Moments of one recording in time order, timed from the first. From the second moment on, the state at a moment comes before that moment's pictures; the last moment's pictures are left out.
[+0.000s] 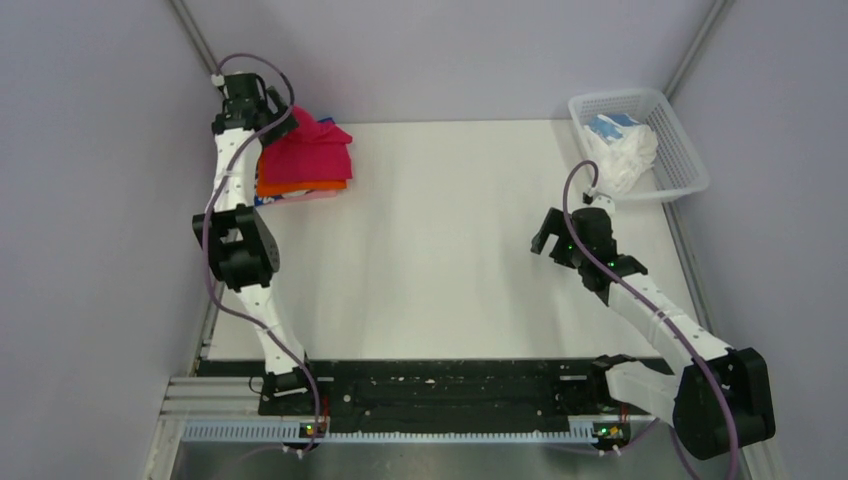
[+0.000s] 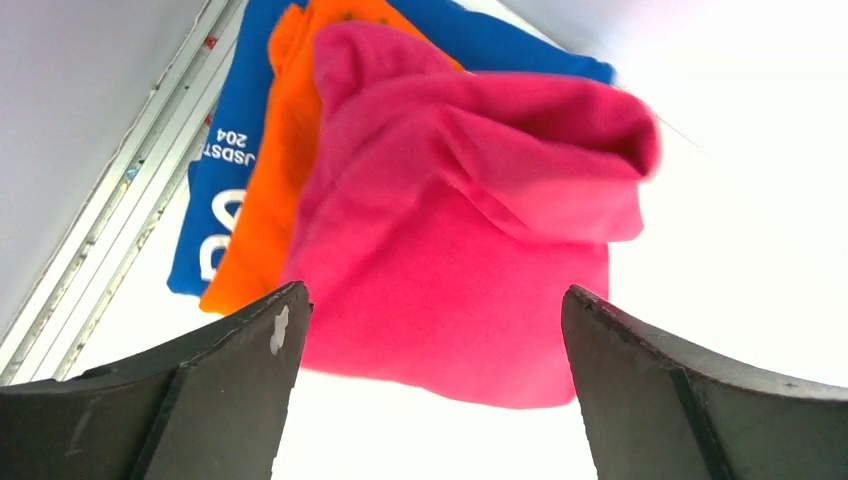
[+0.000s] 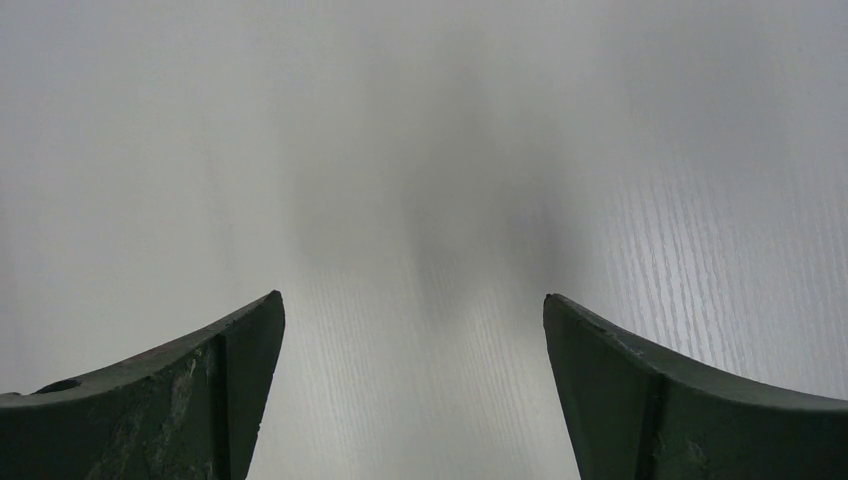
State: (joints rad) left arm 0.21 2.17 2.15 -0.67 -0.06 -0.42; right arm 0.27 1.08 0.62 -0.22 0.17 0.53
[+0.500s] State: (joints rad) left arm 0.03 2.06 2.08 -0.57 0.03 -0.34; right arm 0.27 1.10 0.62 -0.22 0.17 0.53
